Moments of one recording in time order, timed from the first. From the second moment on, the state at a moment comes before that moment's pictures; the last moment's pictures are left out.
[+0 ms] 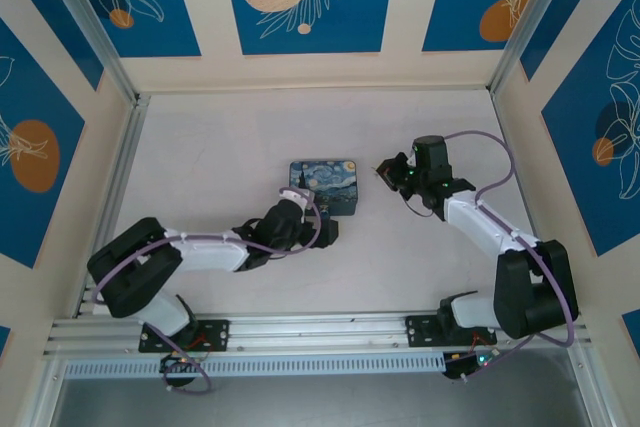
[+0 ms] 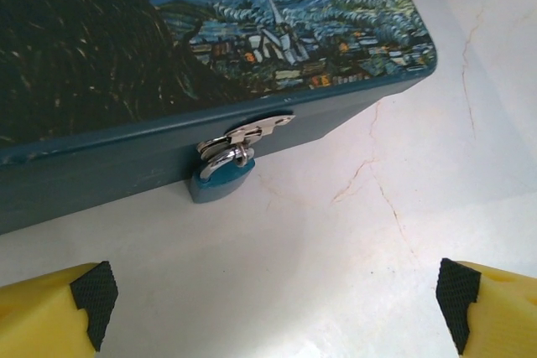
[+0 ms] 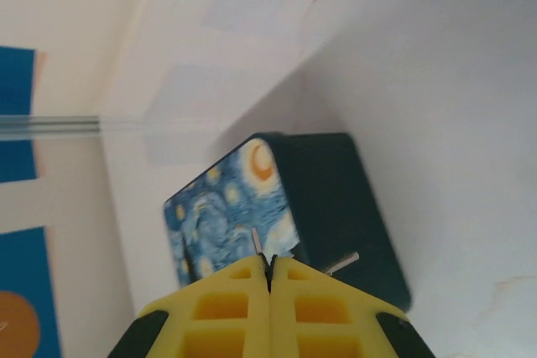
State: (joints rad) left arm -0.89 1.56 0.60 0.34 -0.07 -0.65; right arm 0.25 1.32 0.77 -0.11 -0.35 1.05
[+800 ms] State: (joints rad) left arm -0.88 1.76 0.66 0.51 -0.03 -0.57; right arm 0.32 1.55 0.71 0.29 -0.51 1.21
